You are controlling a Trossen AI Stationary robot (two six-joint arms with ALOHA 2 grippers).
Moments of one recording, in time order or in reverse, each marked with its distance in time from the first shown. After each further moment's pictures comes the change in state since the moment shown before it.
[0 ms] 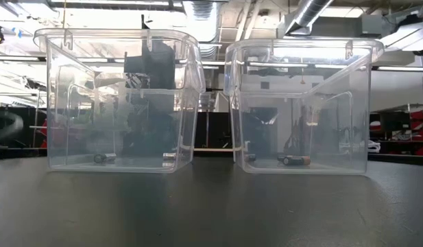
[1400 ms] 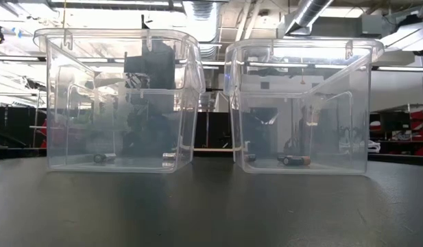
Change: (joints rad) left arm -0.118 -0.274 -0.209 0.406 -0.235 -0.823; right arm 0.005 0.000 0.000 0.005 0.000 0.002
